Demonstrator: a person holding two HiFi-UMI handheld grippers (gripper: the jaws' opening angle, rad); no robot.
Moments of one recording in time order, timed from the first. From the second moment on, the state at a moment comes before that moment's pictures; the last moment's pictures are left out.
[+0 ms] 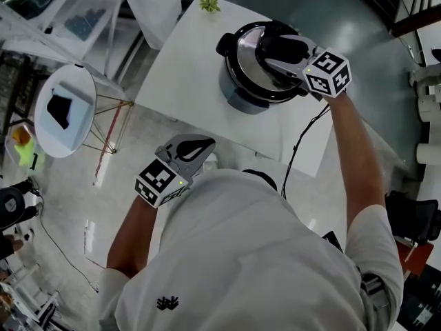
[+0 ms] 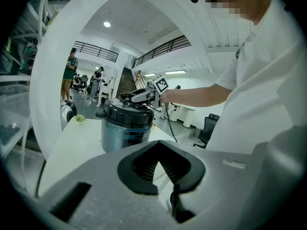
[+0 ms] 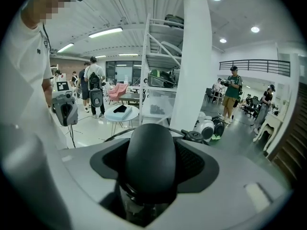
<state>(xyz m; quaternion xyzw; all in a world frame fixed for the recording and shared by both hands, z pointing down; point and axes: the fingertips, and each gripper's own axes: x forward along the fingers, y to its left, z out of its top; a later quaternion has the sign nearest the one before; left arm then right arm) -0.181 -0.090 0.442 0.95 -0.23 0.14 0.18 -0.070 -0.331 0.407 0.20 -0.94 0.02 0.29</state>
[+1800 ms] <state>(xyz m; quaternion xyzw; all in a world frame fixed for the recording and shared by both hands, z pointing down) -0.070 0.001 0.420 0.95 -0.19 0.18 0.14 0.026 -0.034 0.441 0.34 -0.92 0.13 0.15</state>
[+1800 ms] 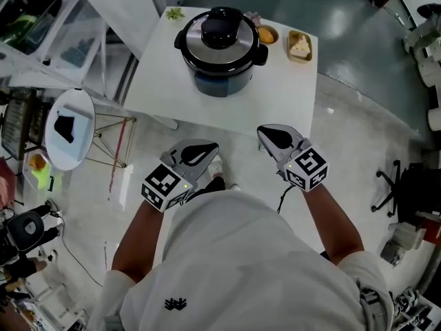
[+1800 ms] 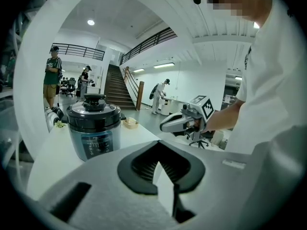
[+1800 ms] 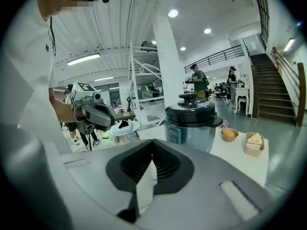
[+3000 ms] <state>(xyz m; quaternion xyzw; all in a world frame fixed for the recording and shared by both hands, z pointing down) -0.063 0.127 0.424 0.95 -0.22 0.19 0.14 0.034 0.104 0.438 0.33 -0.93 0.13 0.13</state>
